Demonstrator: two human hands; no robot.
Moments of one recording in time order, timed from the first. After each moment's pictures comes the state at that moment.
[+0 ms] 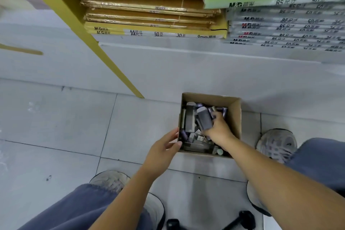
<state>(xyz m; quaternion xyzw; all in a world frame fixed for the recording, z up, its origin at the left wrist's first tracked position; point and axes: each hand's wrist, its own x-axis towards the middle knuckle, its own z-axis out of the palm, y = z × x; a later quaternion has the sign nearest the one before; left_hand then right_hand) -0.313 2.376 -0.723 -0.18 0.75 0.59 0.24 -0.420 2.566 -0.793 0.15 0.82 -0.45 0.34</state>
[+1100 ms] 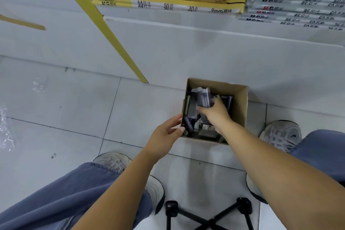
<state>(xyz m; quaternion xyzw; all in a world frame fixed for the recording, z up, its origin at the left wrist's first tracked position) -0.309 2.375 -0.728 -0.22 0.72 0.61 0.24 -0.425 2.538 -0.781 0.19 0.78 -0.52 0.29</state>
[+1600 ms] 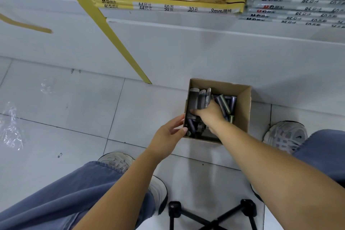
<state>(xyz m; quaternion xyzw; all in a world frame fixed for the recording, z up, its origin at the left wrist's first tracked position) -0.310 2.377 -0.731 -0.22 0.73 0.59 0.24 -0.423 2.516 -0.790 0.18 0.79 -0.50 0.31</state>
